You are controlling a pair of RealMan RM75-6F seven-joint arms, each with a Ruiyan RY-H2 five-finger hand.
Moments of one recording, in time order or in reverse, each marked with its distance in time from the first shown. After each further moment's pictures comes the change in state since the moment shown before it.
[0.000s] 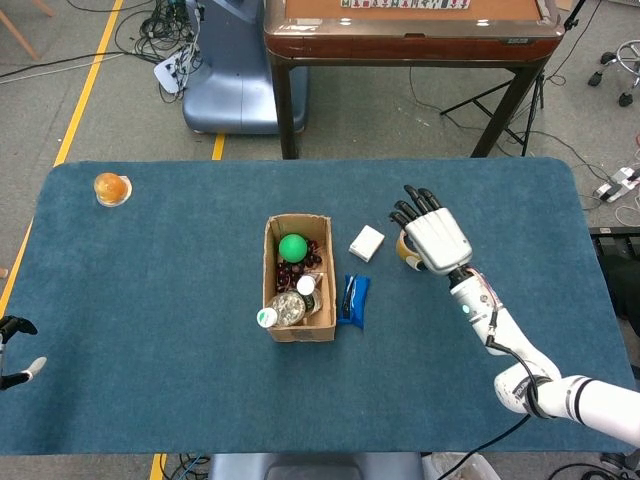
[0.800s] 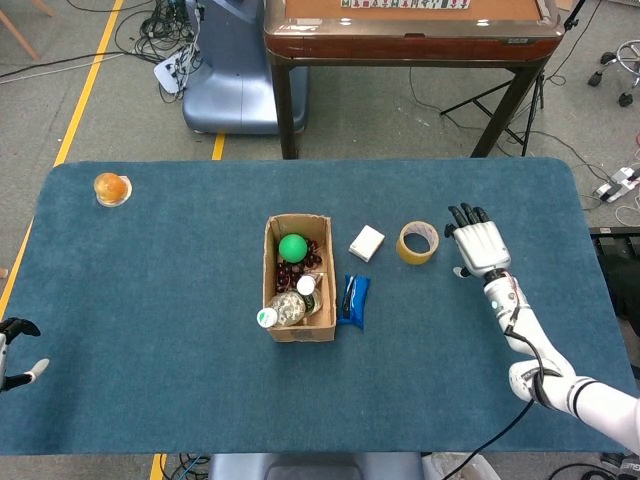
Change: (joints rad) left arm -0.003 0.002 0.004 -0.003 -0.010 -0.018 -0.010; right arm -0.048 -0.130 -0.038 0.329 0.127 -0.166 0.060
